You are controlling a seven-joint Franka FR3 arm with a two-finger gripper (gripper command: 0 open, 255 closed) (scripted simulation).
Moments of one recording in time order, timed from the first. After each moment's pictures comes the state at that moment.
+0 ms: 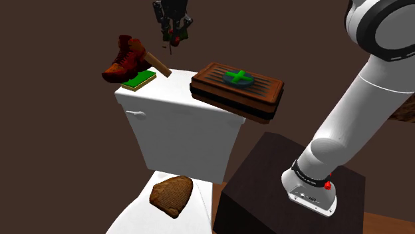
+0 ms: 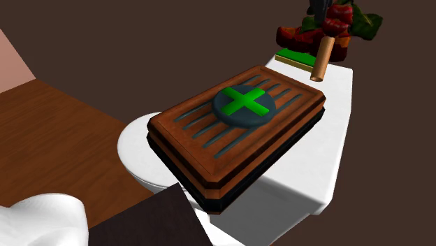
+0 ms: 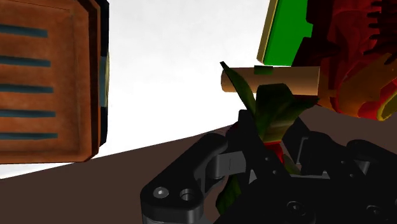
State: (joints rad) arm -0.17 0.01 0.42 -1.52 -0.08 1.86 1.50
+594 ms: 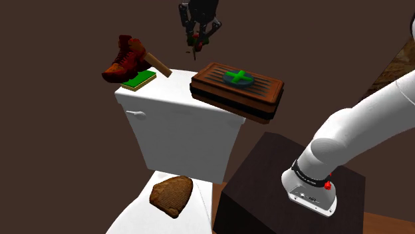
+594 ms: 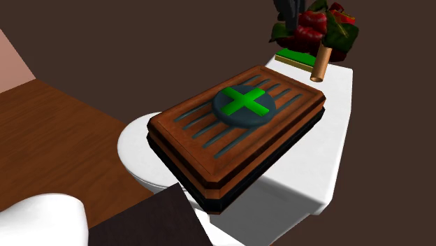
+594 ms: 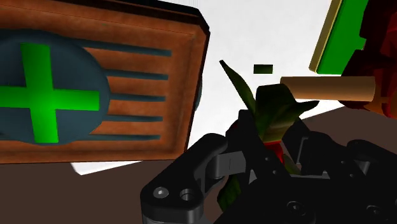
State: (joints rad) arm -0.17 -0.35 0.36 -1.86 0.07 1.87 1.42
